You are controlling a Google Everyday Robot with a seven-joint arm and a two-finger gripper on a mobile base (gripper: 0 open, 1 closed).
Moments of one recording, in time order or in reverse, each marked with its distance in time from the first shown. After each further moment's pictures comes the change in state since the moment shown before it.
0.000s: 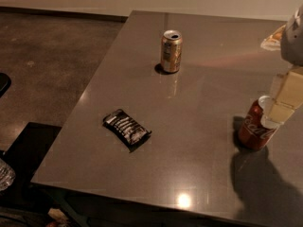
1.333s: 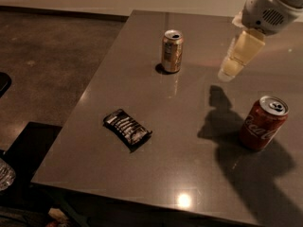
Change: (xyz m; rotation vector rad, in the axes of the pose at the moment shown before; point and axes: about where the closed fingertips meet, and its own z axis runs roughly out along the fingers) arm -0.060 -0.094 0.032 0.001 -0.155 0.103
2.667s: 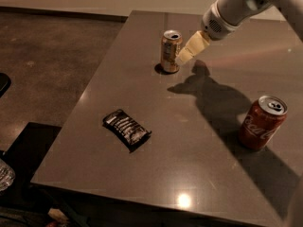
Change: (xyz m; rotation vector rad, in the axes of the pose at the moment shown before) arm -0.058 -0.091 0.117 0.039 -0.161 0.273
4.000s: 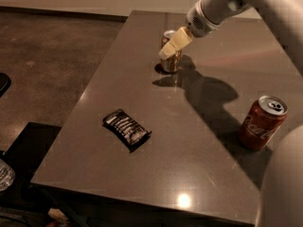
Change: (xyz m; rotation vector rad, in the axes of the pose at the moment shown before) arm -0.042 0.003 0.035 -0.049 -0.075 0.028
